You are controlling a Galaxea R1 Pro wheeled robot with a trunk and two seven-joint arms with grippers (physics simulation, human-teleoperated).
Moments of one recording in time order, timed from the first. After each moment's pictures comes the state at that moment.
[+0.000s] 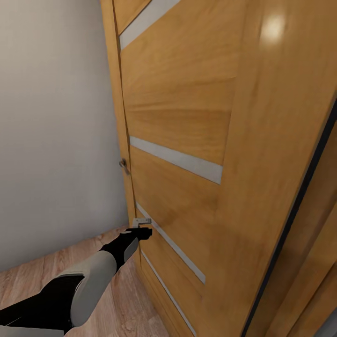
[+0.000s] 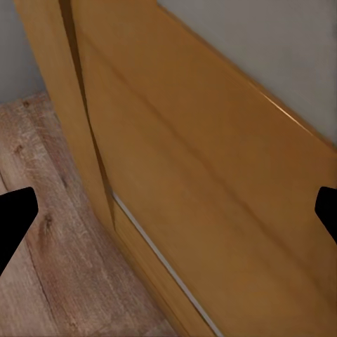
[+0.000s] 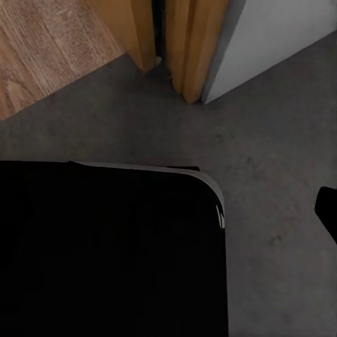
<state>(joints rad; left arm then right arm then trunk) -0.98 -0.17 0.11 -0.16 -0.06 0.11 0.09 0.10 -0.02 -0.01 0.05 0.01 -0.74 0.02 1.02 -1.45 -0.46</state>
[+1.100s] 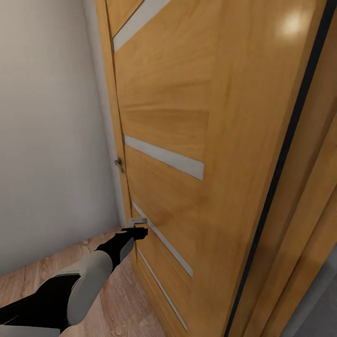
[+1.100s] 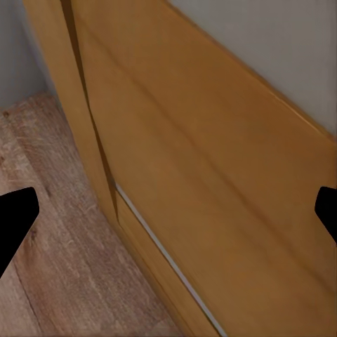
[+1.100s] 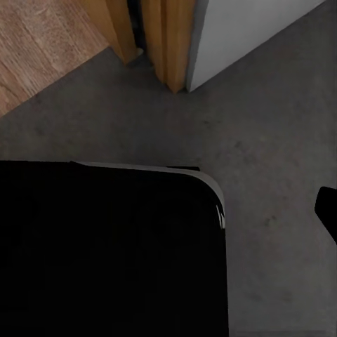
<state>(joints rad) -0.98 -0.14 0.12 -0.16 -0.07 0.11 0.09 0.10 -0.02 -0.01 0.05 0.01 -0.74 0.02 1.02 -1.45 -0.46</state>
